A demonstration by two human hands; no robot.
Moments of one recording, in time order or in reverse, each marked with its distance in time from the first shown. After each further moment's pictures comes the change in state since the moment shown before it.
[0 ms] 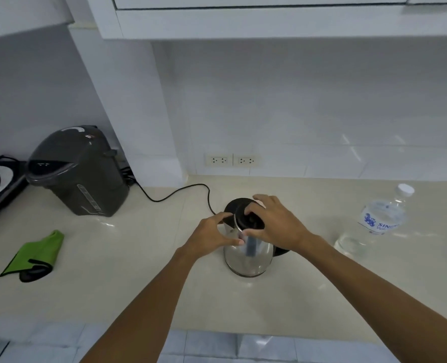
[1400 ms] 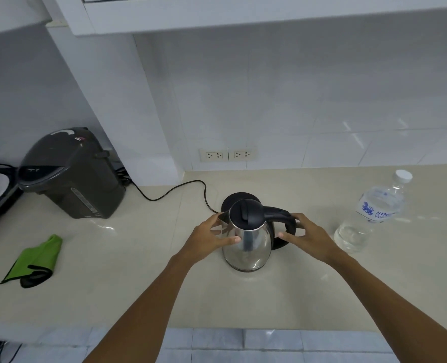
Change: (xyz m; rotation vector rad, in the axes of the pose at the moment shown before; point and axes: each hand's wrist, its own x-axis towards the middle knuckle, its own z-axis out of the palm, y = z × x) left_hand -0.003 -0.013 0.015 -0.155 -0.004 -0.042; right_hand -0.070 0.086 0.037 0.715 0.016 0.516
